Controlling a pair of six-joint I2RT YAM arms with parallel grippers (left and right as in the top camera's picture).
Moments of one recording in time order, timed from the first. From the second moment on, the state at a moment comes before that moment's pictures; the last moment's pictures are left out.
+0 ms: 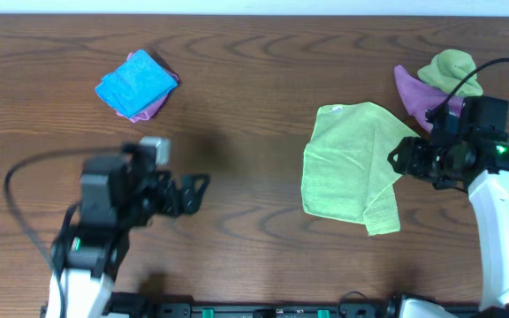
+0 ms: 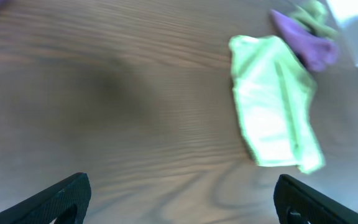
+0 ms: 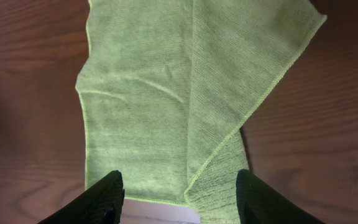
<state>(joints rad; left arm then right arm) -0.13 0.90 0.73 -0.60 0.52 -0.25 -0.21 1.36 1.10 -0.97 -0.28 0.09</state>
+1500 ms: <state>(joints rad) -0.65 1.82 0.89 0.08 0.69 -1.05 -0.21 1.35 1.09 -0.99 -0.34 0.09</state>
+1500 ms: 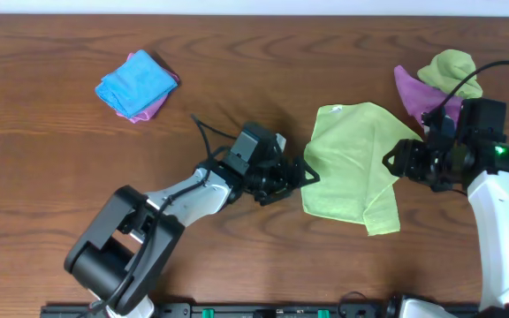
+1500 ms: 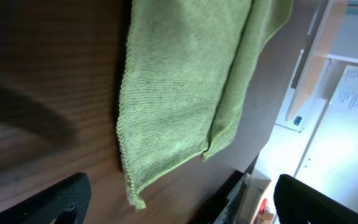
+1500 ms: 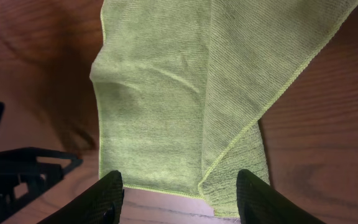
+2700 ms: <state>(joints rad) -0.71 1.86 0.89 0.09 0.67 -1.07 -0.21 1.35 1.09 -0.99 -0.35 0.10</state>
